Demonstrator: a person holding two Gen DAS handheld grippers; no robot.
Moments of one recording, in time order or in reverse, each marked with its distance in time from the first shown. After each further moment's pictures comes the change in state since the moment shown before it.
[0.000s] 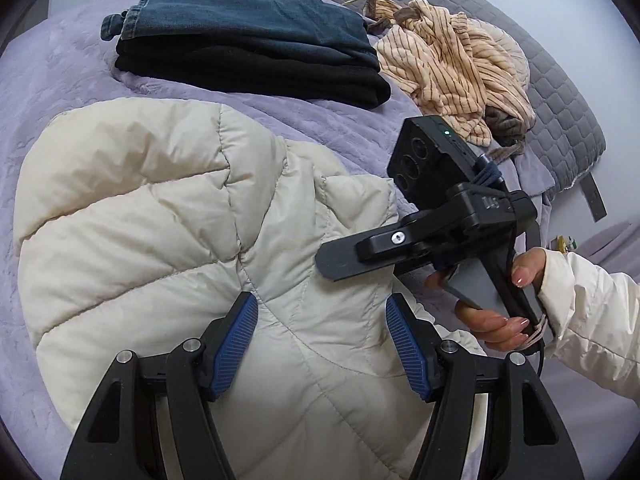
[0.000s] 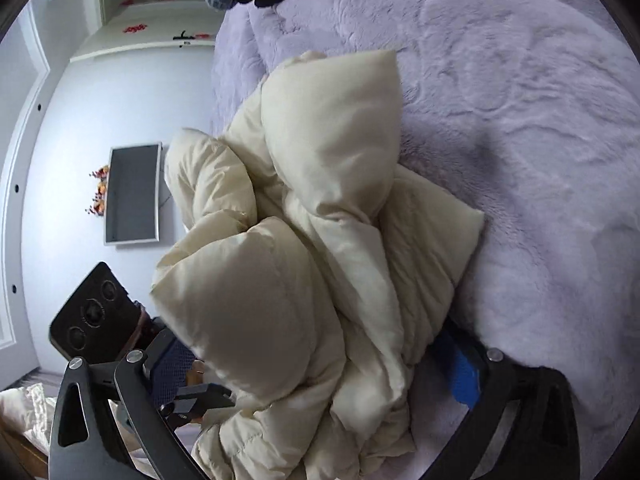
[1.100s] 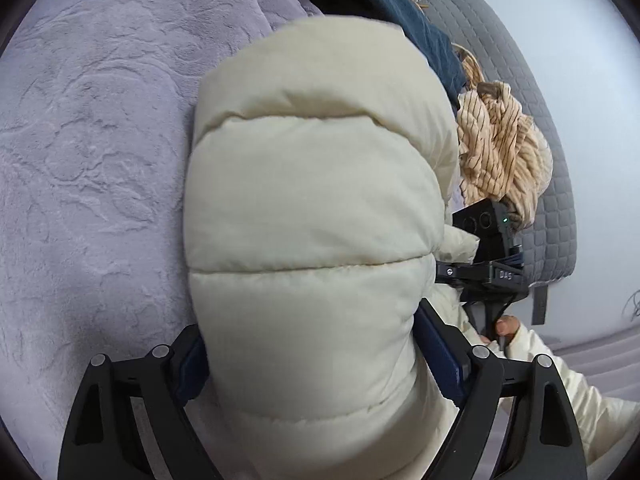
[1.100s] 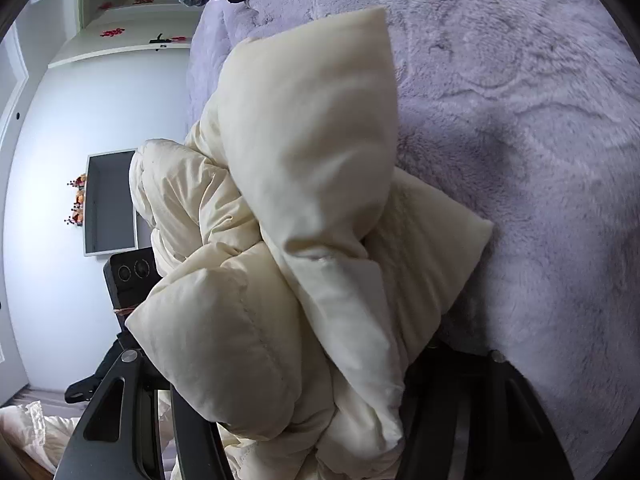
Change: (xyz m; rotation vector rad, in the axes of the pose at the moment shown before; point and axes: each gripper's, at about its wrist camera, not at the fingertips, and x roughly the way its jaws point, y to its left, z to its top) left arm -0.010 0.142 -0.037 -0.447 0.053 -0.189; right arm 0.024 0.000 0.004 0.053 -0.023 -0.064
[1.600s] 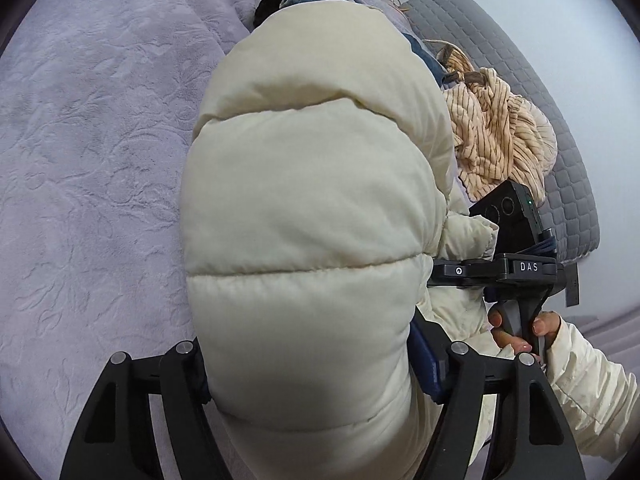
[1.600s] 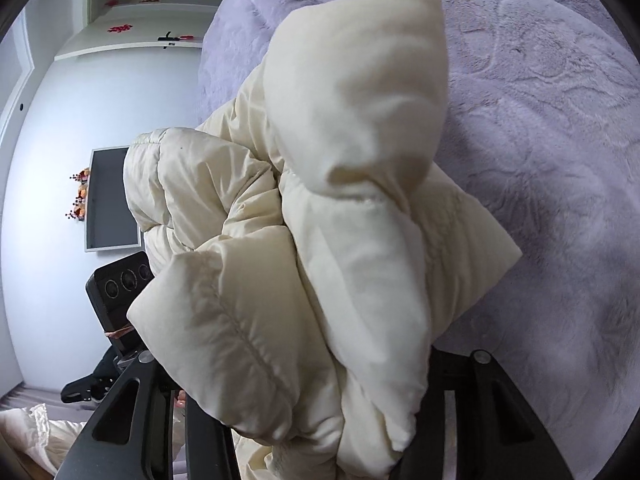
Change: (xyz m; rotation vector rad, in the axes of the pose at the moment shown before) left arm -0.070 -0.058 -0.031 0.105 -0.081 0.122; right arm -0.009 0.074 -0.039 -0.015 -0.027 -0.011
